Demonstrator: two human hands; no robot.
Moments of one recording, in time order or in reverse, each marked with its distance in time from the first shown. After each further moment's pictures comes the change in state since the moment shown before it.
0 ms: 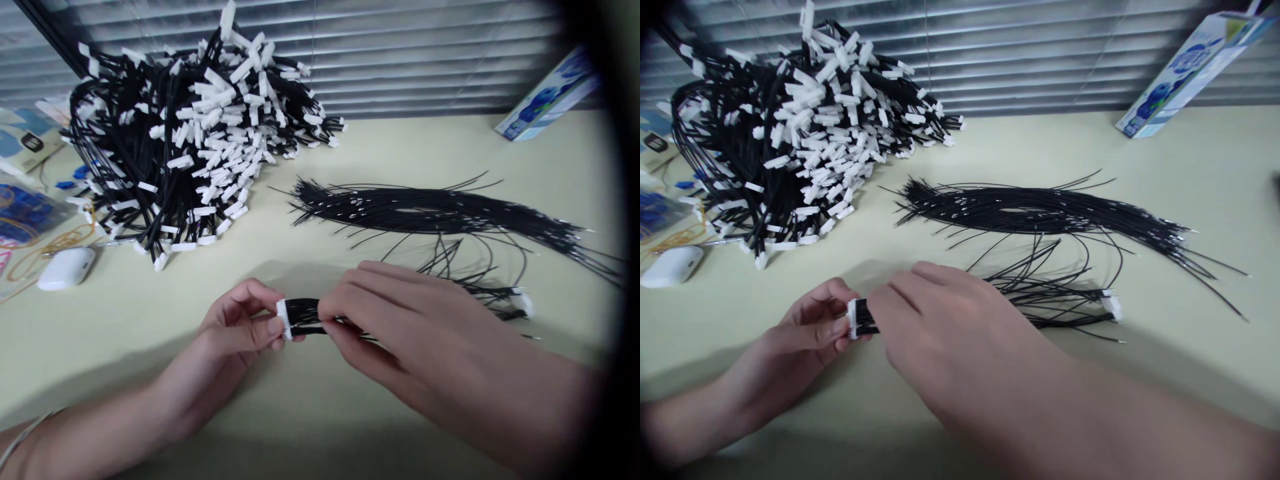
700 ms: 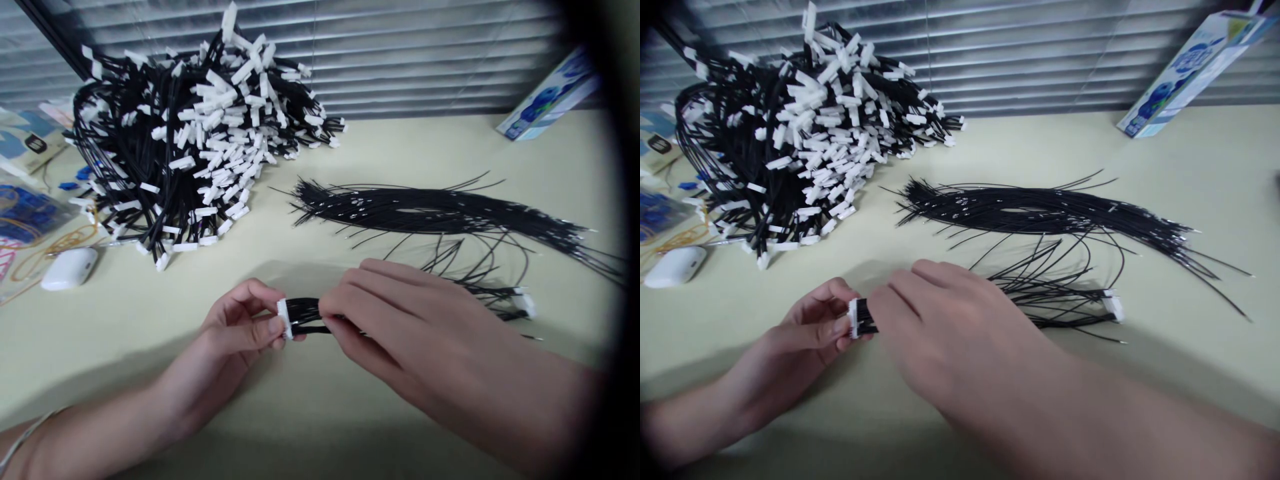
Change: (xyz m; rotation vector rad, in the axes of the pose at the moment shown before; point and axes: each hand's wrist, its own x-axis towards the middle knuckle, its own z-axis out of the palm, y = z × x) left_hand 0.000 -0.002 -0.002 0.019 0.003 0.005; right_hand -0.002 0.002 0.000 -0.124 -0.006 -0.096
